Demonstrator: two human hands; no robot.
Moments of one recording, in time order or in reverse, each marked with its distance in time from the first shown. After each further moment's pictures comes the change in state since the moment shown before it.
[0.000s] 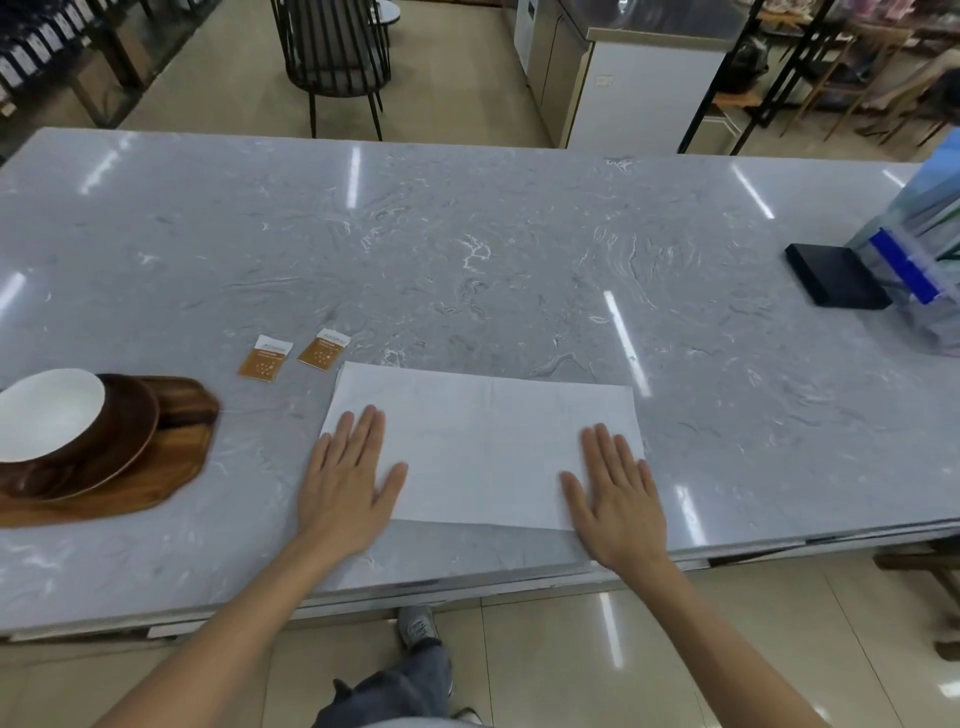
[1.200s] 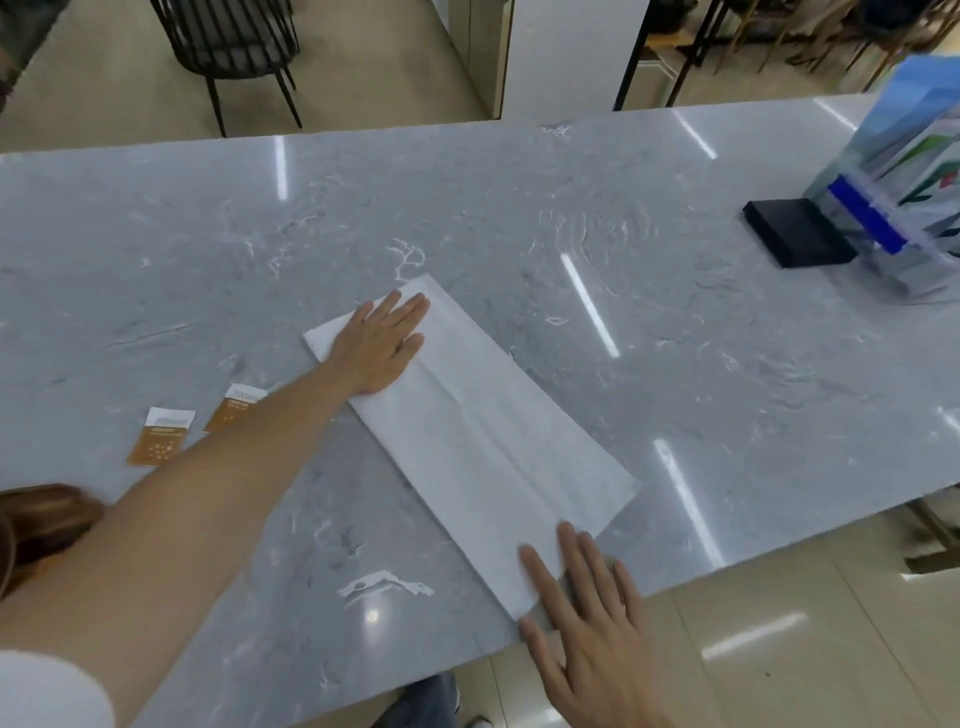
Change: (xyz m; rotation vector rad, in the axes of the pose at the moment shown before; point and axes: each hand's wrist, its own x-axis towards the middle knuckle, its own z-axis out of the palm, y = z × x) left_hand 0.288 0.056 -0.020 0.055 -0.111 0.460; right_hand -0.079 -0.036 -0.001 0.026 0.043 -0.054
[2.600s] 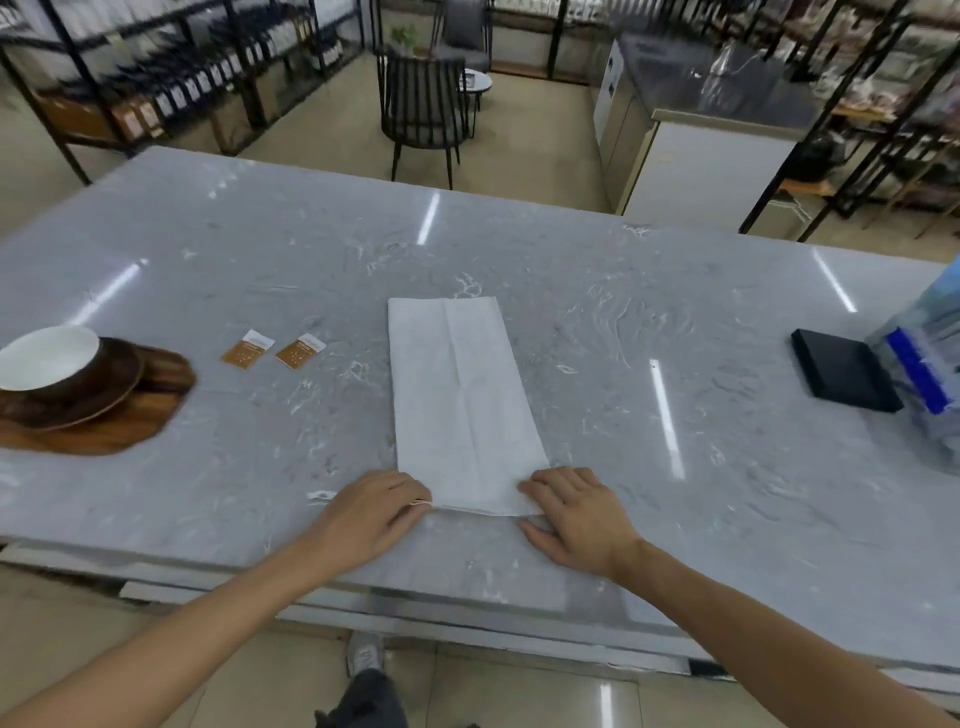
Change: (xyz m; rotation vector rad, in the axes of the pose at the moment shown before) left_hand -0.234 0.210 0.010 -0.304 0.323 -0.070; right_hand 0.154 0.135 -0.046 -0.040 0.184 -0.918
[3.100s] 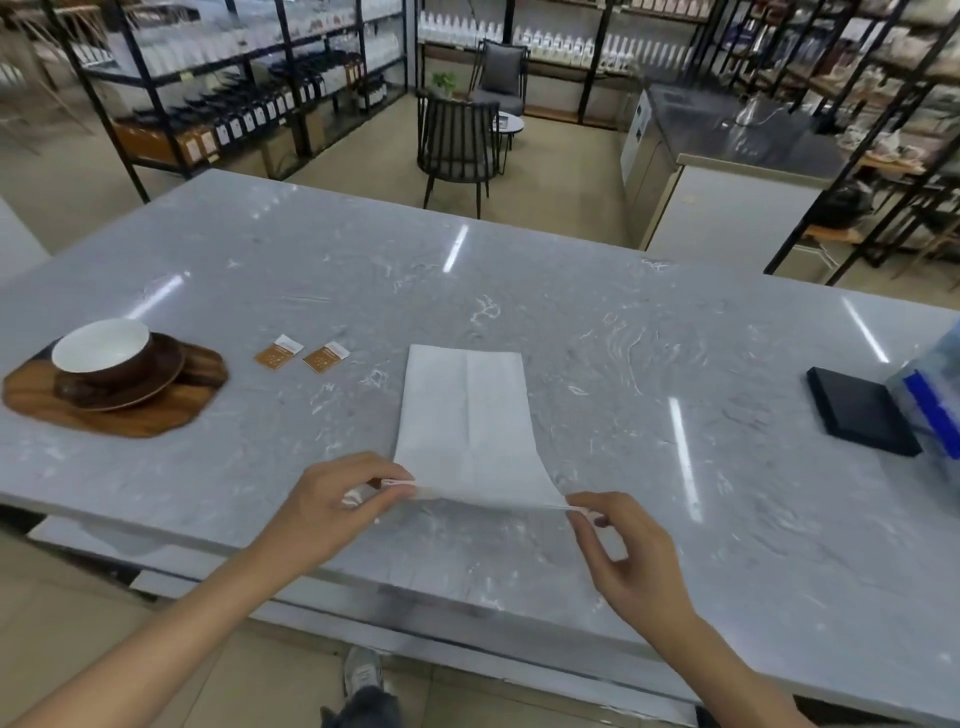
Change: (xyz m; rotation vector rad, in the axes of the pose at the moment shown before) left_hand -0.028 0.035 -0.053 -0.388 0.386 -0.146; right_hand -0.020 -0.043 -0.088 0.528 0.344 0.349
